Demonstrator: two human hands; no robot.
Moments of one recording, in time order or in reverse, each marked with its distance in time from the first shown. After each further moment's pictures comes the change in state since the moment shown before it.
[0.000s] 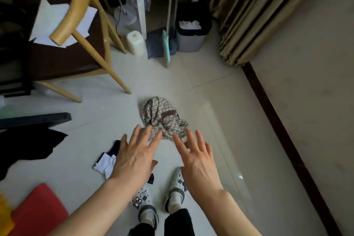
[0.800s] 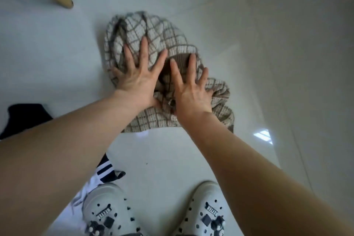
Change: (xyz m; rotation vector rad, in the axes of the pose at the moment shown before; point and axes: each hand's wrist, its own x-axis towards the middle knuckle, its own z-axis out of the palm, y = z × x) left_hand 0.431 -0.116 0.431 -0.030 -0.189 -0.126; right_hand 0.401 0.145 0.436 0.001 -0.192 0.213
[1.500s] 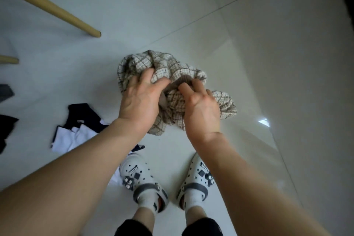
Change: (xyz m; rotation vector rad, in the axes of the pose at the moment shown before) left_hand -0.152 0.034 -0.125 -0.139 0.256 0.079; right_hand -0.145 -0.008 -0.123 0.282 0.350 -0.075
